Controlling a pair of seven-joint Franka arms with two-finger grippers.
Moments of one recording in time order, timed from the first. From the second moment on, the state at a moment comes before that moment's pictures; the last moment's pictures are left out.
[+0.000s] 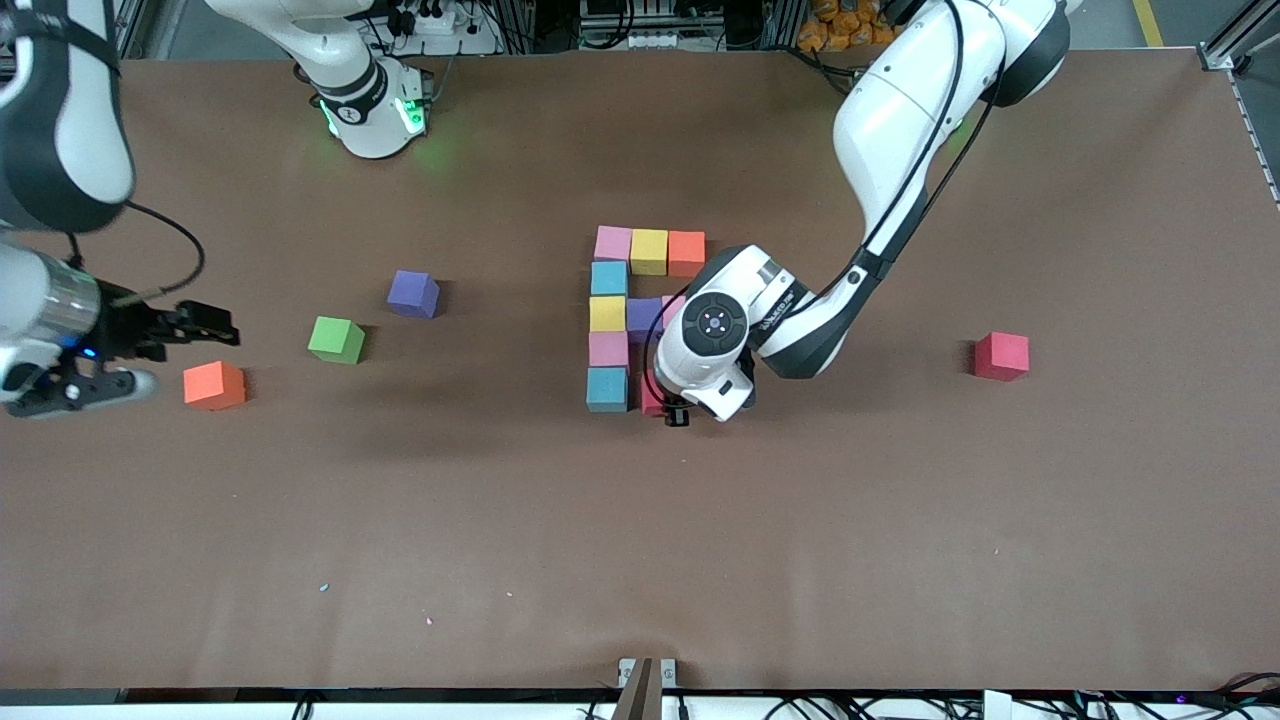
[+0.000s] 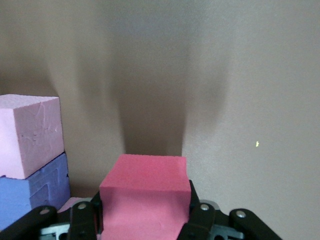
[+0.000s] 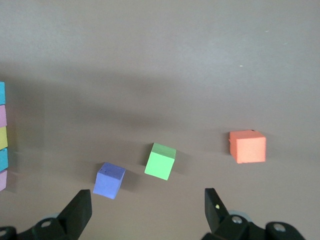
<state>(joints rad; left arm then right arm) -0.46 0.88 -0.32 -1.33 0.11 2.19 -2.36 0.06 0.19 -0.10 -1.54 0.07 1.59 -0.22</state>
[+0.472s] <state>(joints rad) -0.51 0.90 -0.28 -1.32 0.11 2.21 -2.36 0.02 0.00 -0.14 -1.58 0.06 1.48 -0.22</state>
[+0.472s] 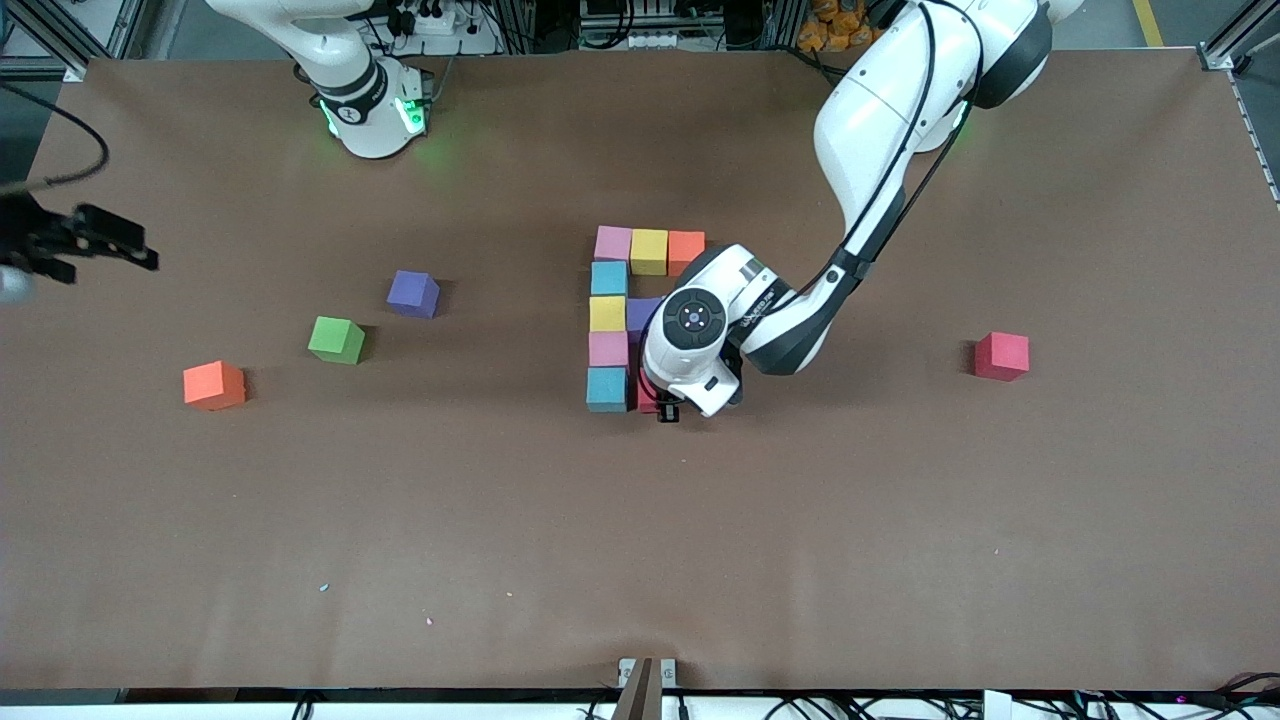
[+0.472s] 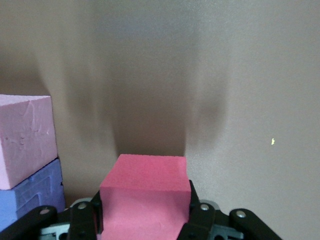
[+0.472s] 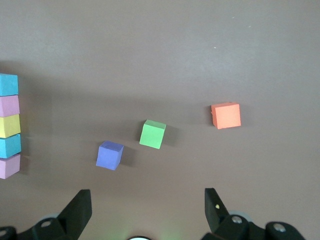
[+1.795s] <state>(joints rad) -0.56 0.93 -0.24 -1.28 0.11 2.24 -2.36 -0.02 -0.01 -0.11 -1.62 0.00 1.63 -0.13</state>
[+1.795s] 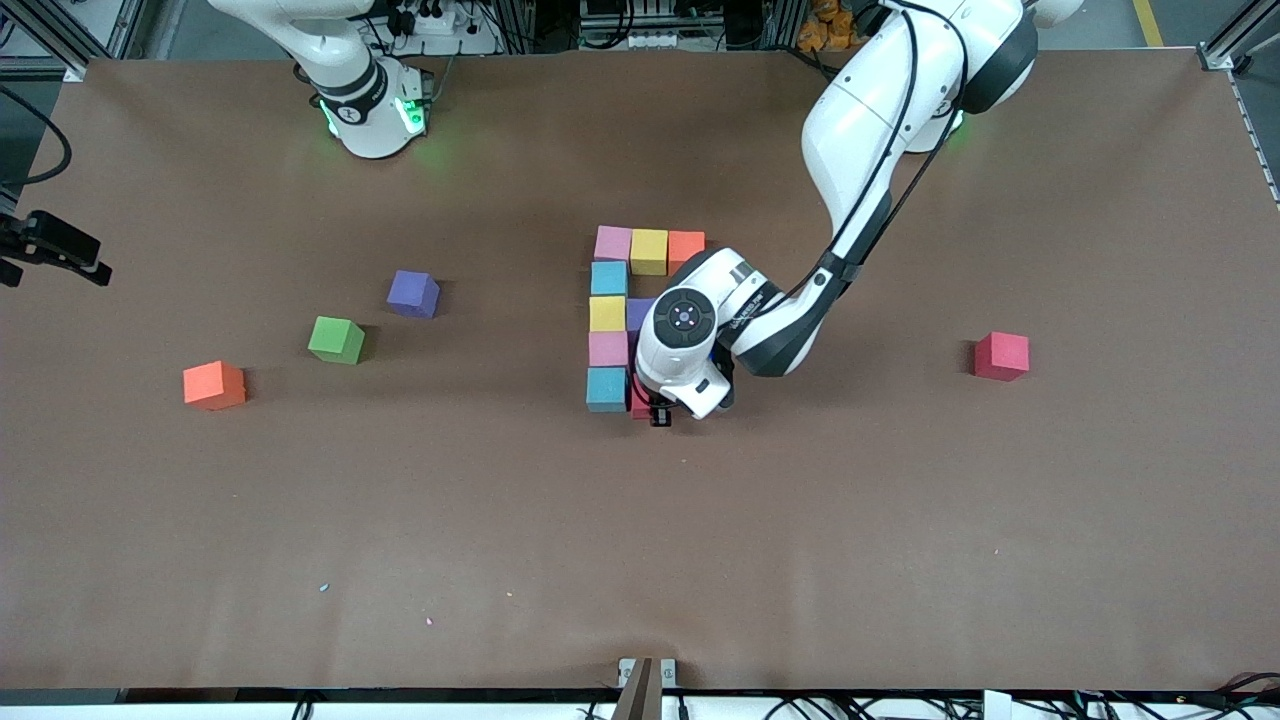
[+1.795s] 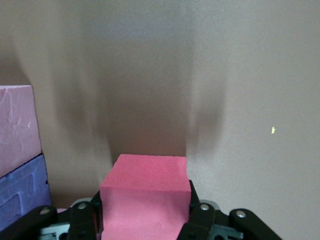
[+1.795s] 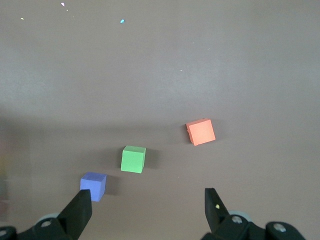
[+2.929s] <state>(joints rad) -0.57 0.91 -0.25 -1.25 0.11 2.24 -2.36 0.03 0.04 -0.10 -1.62 0.00 1.67 -0.15</state>
